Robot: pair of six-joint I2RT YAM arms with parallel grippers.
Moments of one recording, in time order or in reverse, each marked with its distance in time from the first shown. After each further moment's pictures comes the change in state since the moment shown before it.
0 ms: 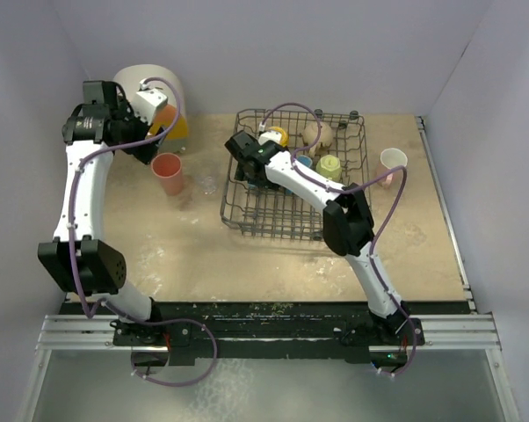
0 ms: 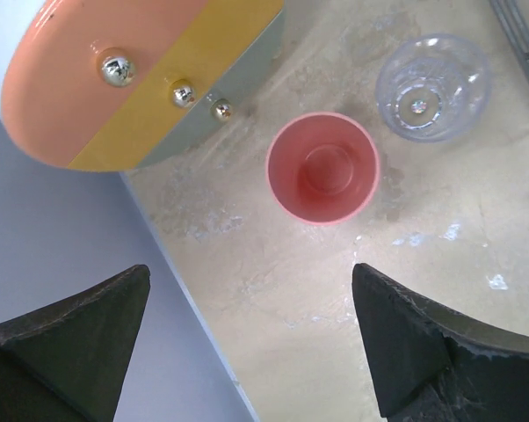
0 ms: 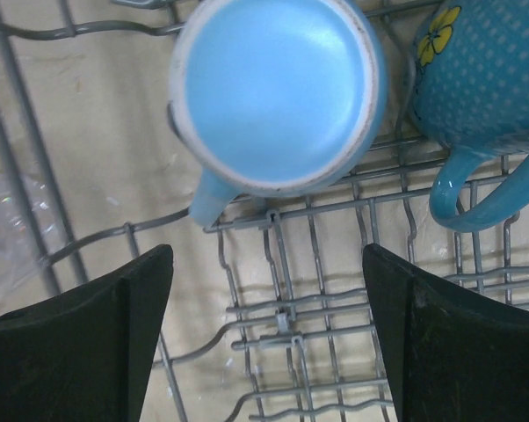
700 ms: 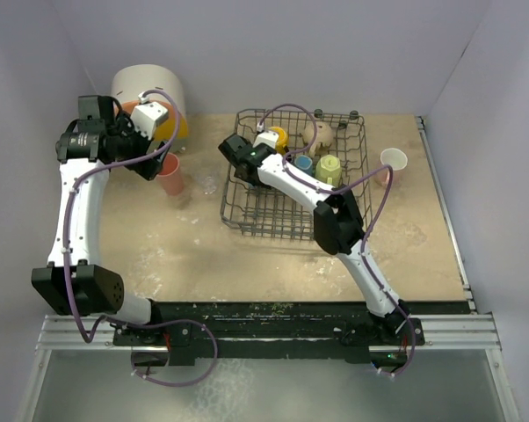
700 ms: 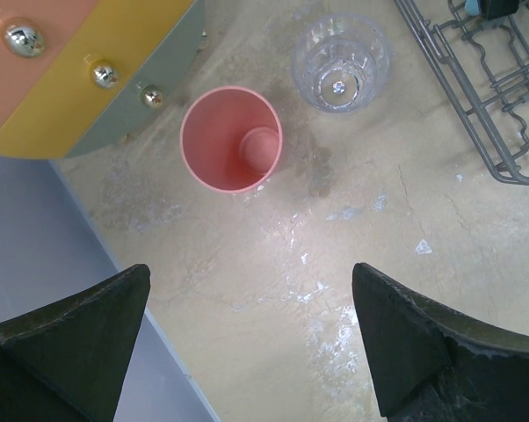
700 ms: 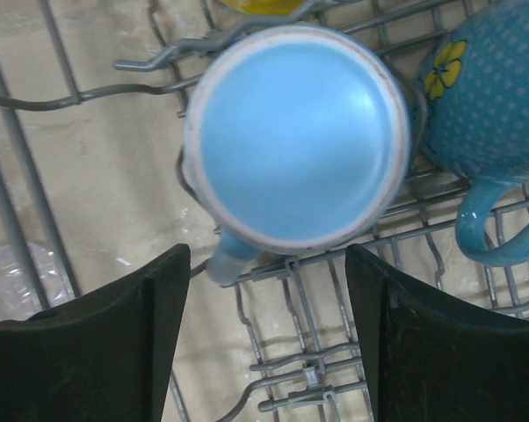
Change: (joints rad) left arm 0.006 -0.170 -0.134 -0.064 0.127 -0.030; right arm 0.019 0.121 0.124 0.002 0.136 0.084
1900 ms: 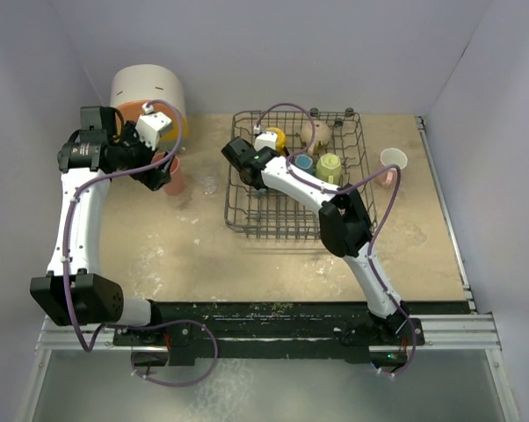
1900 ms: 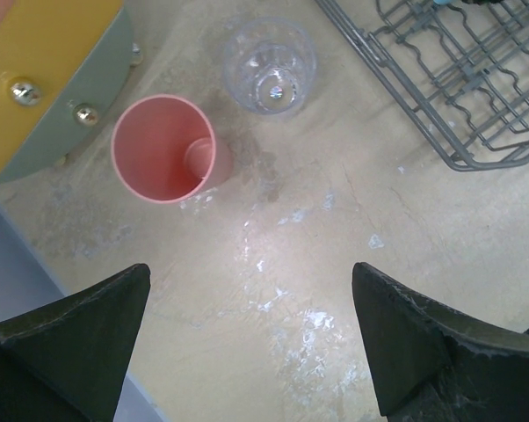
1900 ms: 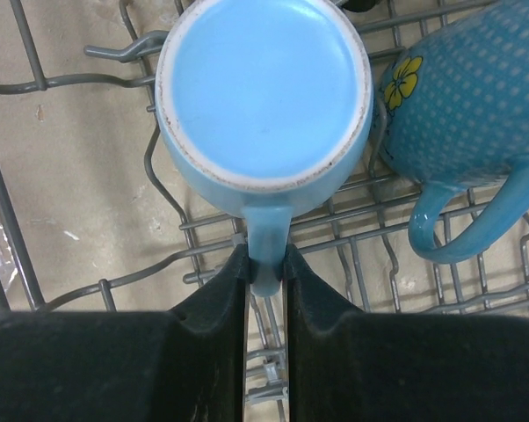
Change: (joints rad) left arm 0.000 -0.062 -0.079 -0.002 0.120 0.011; right arm 0.005 -0.092 -0.170 0.063 0.023 -0.140
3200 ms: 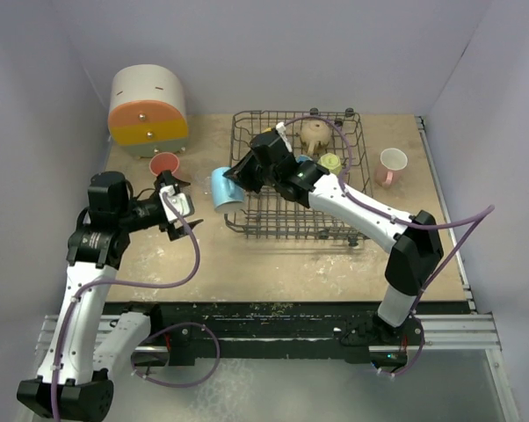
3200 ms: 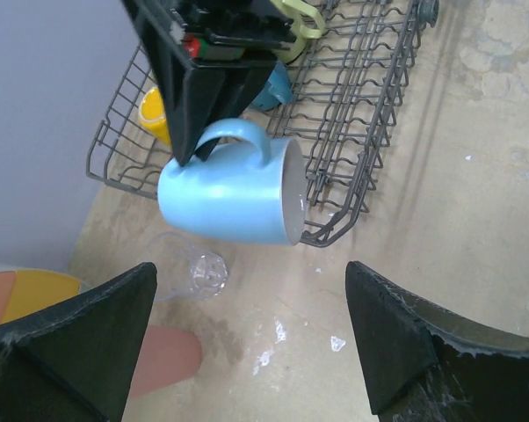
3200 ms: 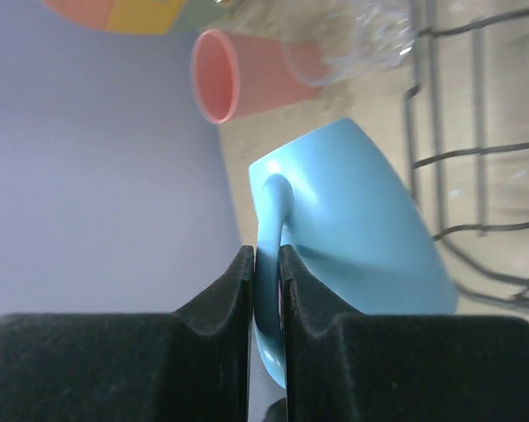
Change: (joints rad) left arm -0.171 -0.574 -0.584 0.362 0.435 0.238; right arm 0.040 -0.597 -0.536 0.473 -0.580 0.397
